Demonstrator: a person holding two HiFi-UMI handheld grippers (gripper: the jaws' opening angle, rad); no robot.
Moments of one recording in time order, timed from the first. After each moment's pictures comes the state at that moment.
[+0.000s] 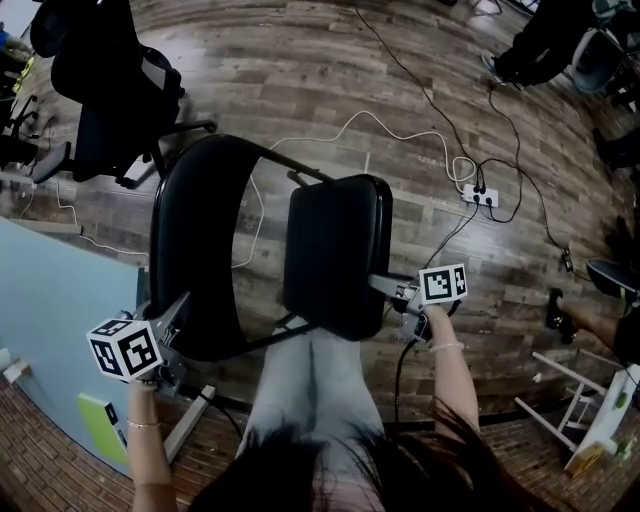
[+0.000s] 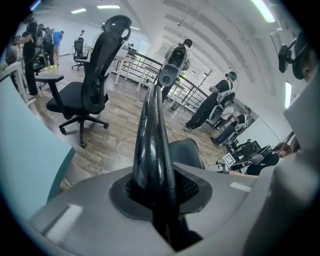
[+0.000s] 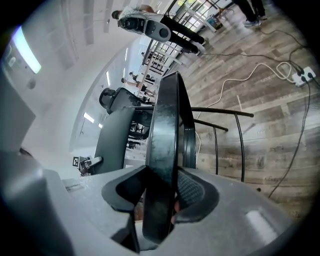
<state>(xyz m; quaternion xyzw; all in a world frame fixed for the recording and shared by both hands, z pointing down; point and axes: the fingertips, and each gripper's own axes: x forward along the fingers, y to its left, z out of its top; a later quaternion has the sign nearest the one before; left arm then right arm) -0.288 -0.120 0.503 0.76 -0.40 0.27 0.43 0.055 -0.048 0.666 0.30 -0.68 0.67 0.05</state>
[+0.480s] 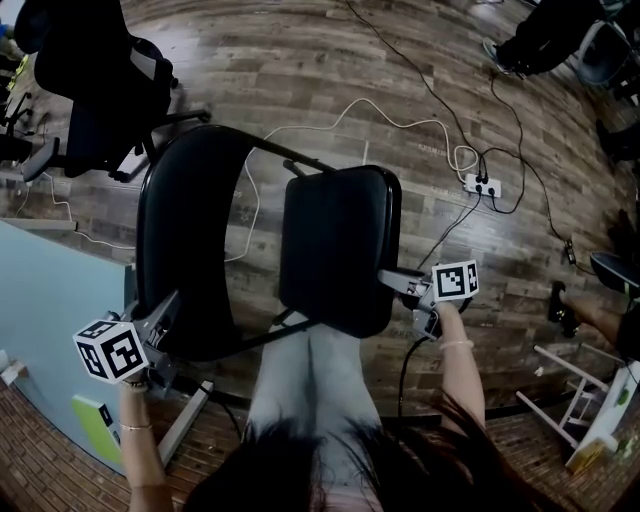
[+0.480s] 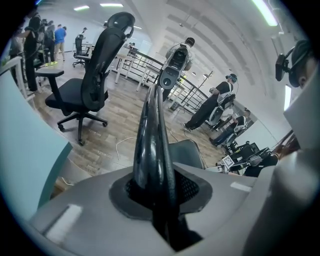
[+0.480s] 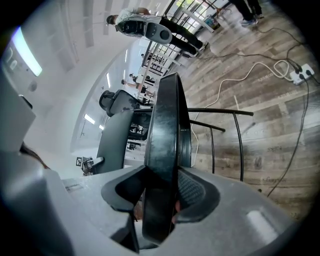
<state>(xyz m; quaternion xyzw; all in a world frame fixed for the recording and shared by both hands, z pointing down) -0.288 -0.120 0.515 0.76 -0.39 0.26 0.44 0.082 -0.041 0.679 0.30 -0.68 0.67 0.04</state>
